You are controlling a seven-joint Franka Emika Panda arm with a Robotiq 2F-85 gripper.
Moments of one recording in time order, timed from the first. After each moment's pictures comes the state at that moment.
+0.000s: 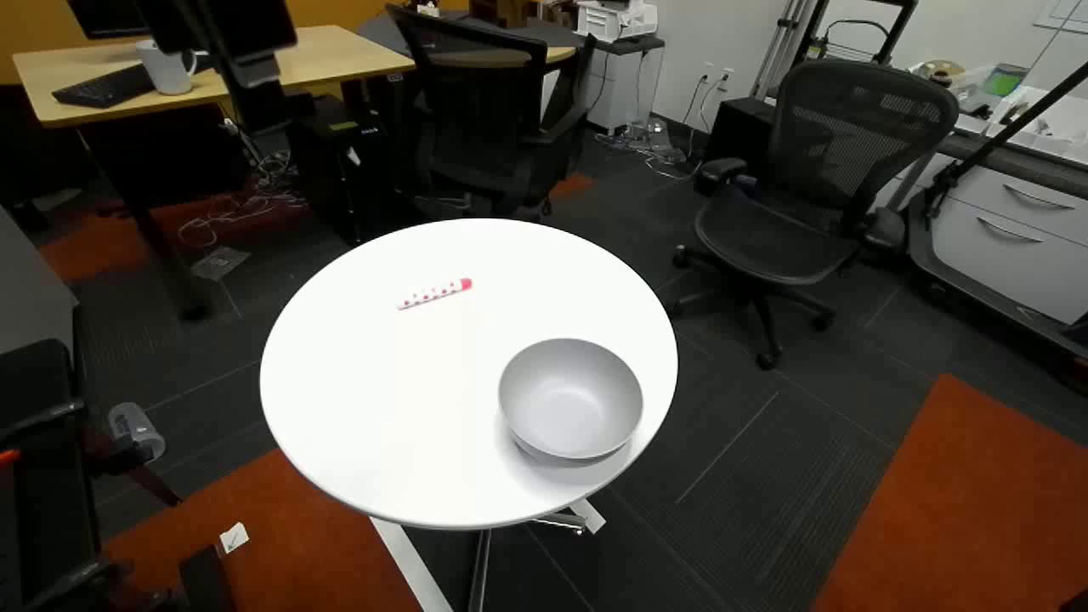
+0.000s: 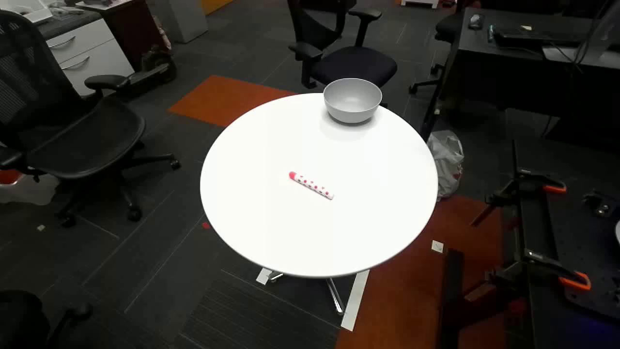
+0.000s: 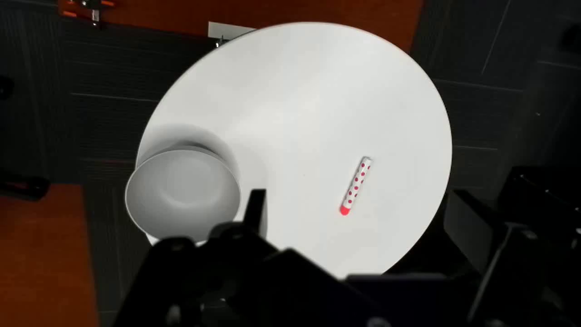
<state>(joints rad) 0.00 -0.39 -0.36 -2.24 0.08 1.91 -0.51</state>
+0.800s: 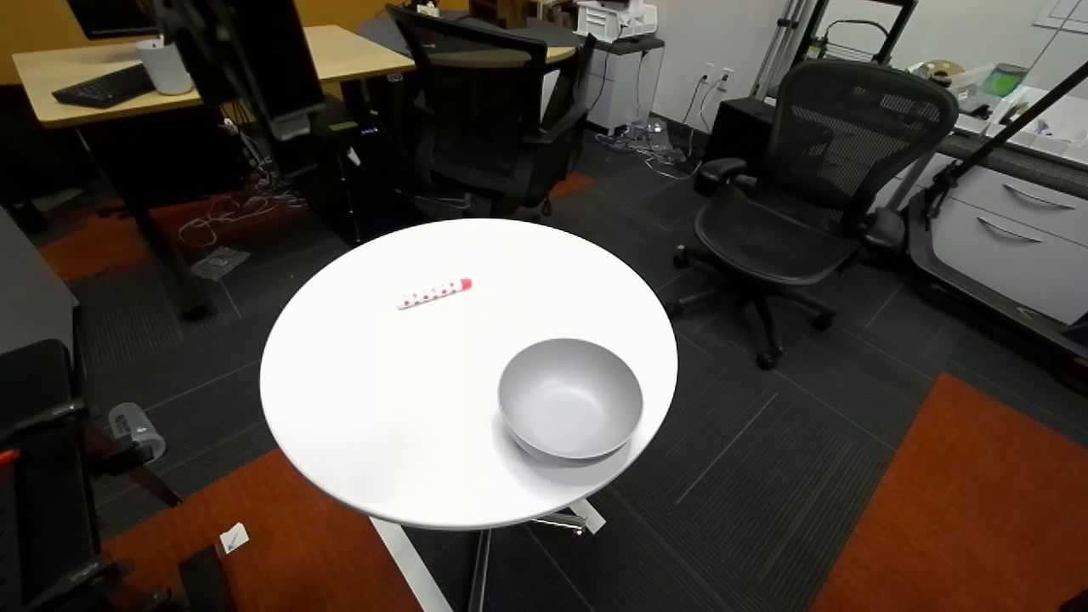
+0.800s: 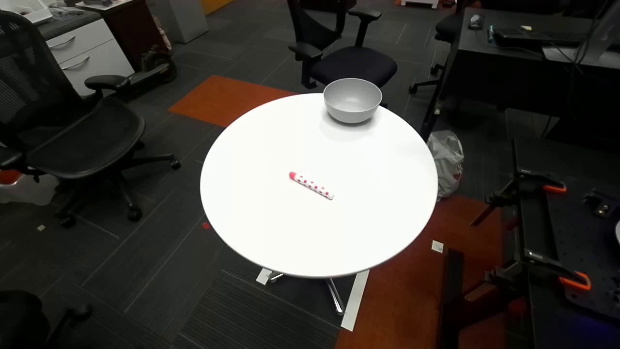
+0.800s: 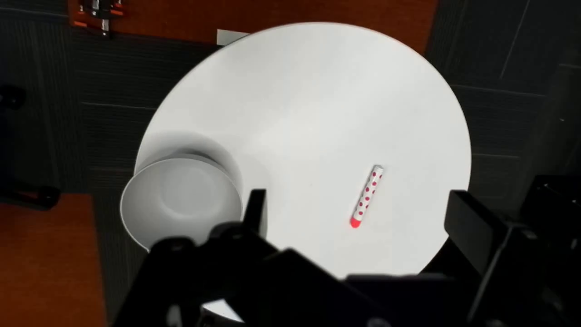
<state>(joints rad) -0.03 -0.34 -0.29 -2.30 0.07 2.01 -0.45</state>
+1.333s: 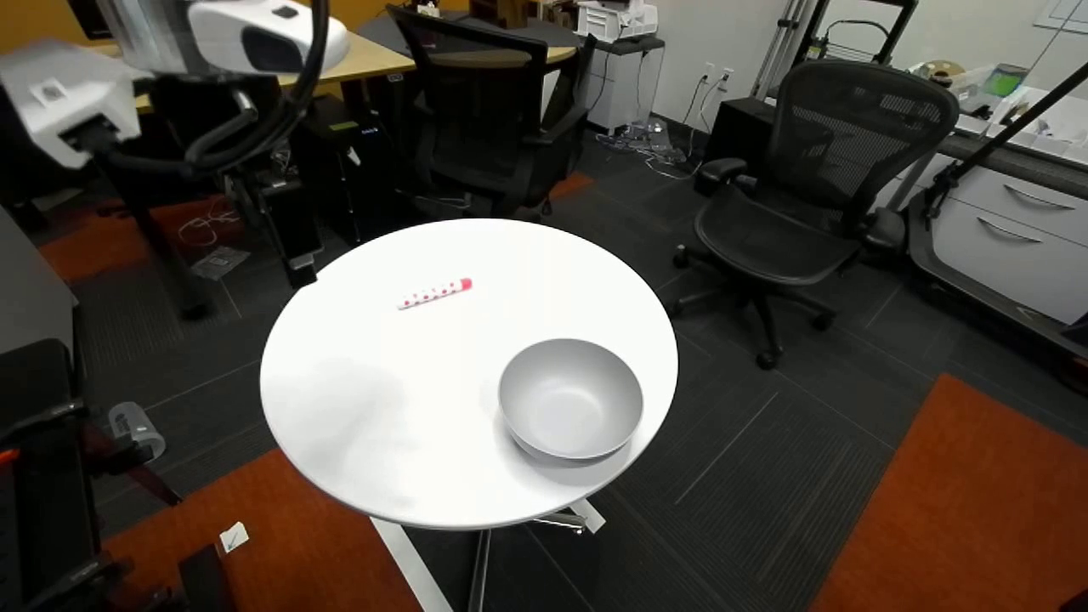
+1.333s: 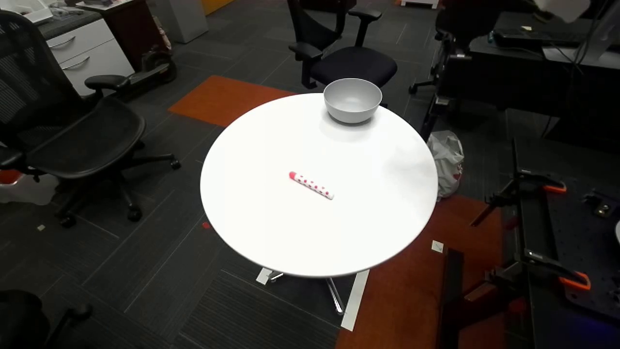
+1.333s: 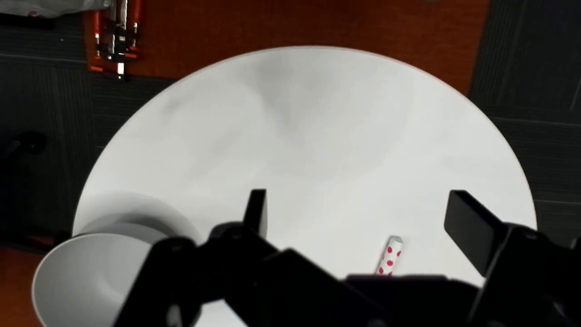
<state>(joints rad) -0.02 -0.18 -0.07 -2.53 -0.01 2.35 -0.16</state>
